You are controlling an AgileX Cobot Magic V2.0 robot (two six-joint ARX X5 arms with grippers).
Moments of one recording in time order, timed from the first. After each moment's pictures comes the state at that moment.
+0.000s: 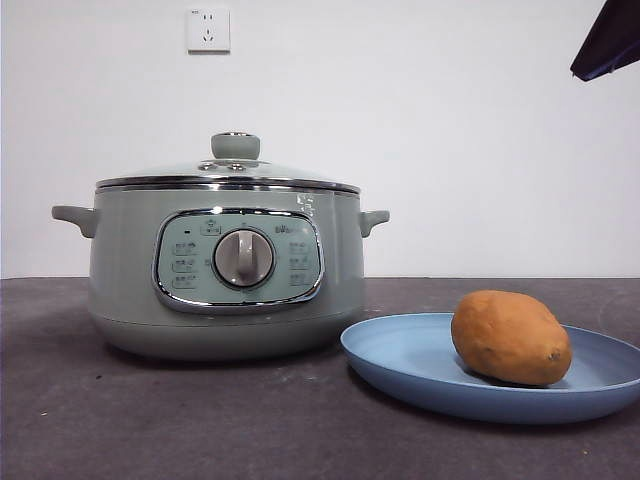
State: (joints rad) left arm -0.10 0.81 1.21 -0.39 0.27 0.17; right arm 0.47 0.77 0.80 -0.78 -0.34 0.14
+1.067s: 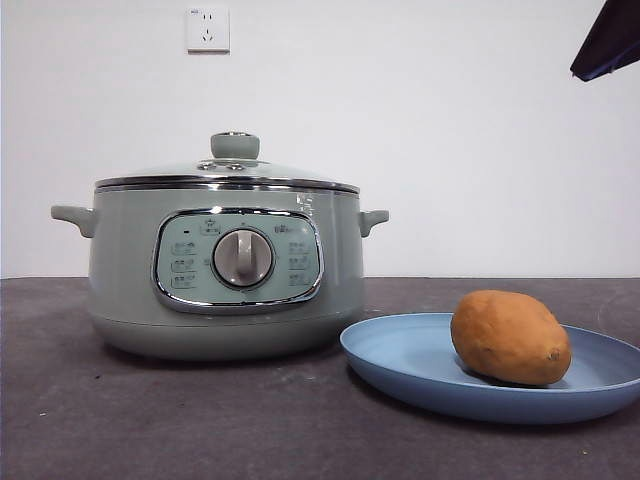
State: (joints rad) left arm 0.06 0.03 0.04 0.00 0.08 0.01; right arm 0.47 0.77 0.80 -0.78 -0.34 0.14
